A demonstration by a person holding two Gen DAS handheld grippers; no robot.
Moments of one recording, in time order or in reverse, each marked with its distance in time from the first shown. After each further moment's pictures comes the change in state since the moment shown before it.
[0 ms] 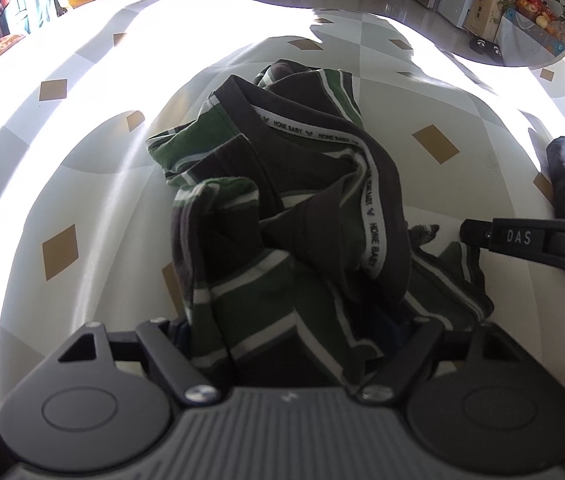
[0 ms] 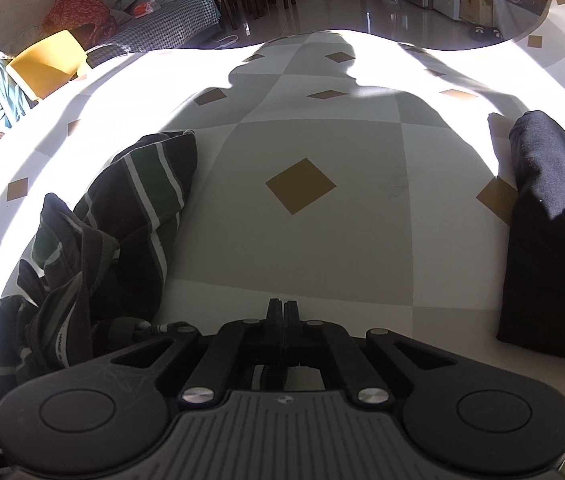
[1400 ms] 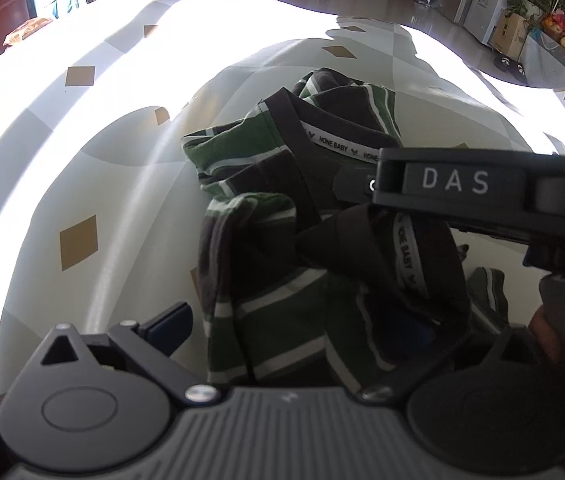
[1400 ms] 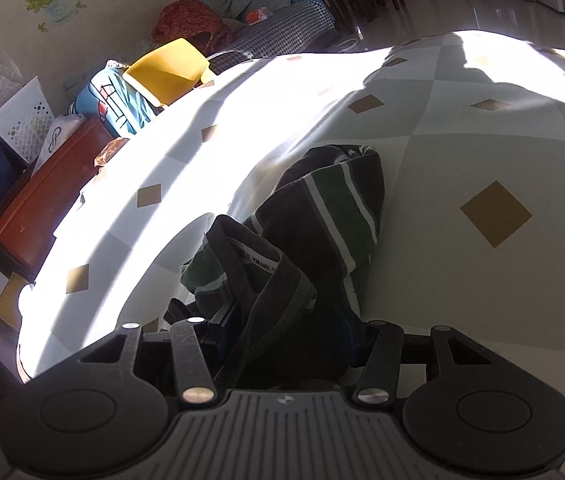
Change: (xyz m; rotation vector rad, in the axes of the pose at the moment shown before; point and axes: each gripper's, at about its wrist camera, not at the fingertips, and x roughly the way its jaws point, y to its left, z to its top) left arm 0.004 0.015 0.003 -0.074 -0.019 0.037; right arm 0.019 0.058 0.013 -0.070 -0.026 0.399
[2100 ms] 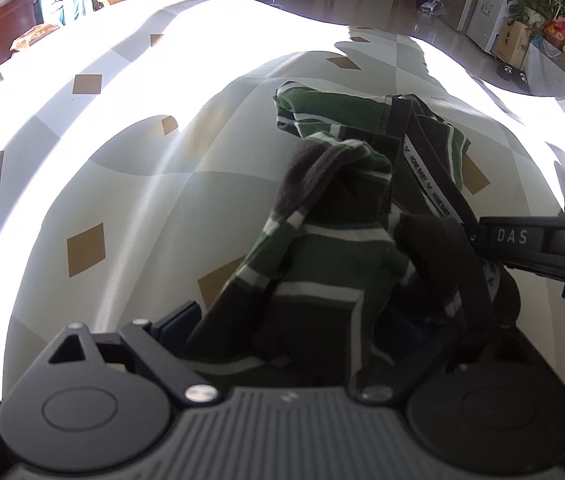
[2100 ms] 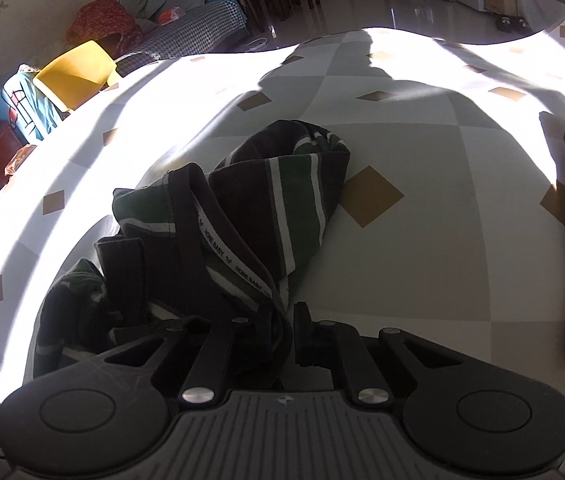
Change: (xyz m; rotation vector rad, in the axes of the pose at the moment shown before) left arm -0.004 0.005 0.004 -0.015 -0.027 0.010; right arm -0.019 -0.028 -0.005 0.088 0.009 -0.285
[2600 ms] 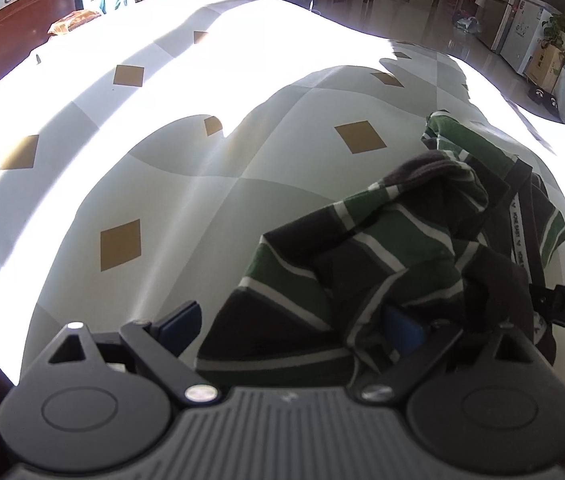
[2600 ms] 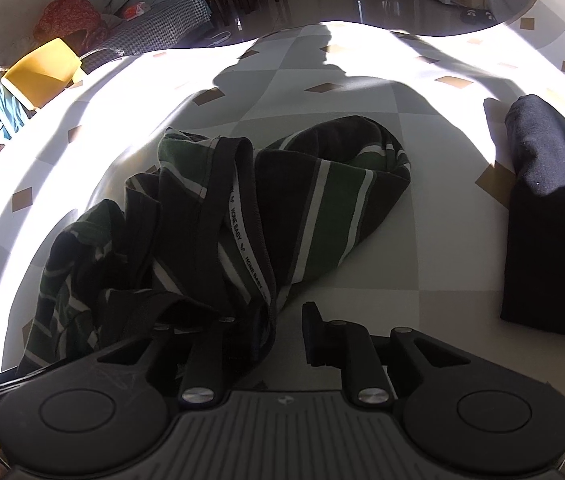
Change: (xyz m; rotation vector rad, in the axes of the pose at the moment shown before) left arm -0.003 0.020 0.008 -0.086 -0.016 0.058; right arm -0.022 -0.019 -0.003 0.055 0.023 -0.077
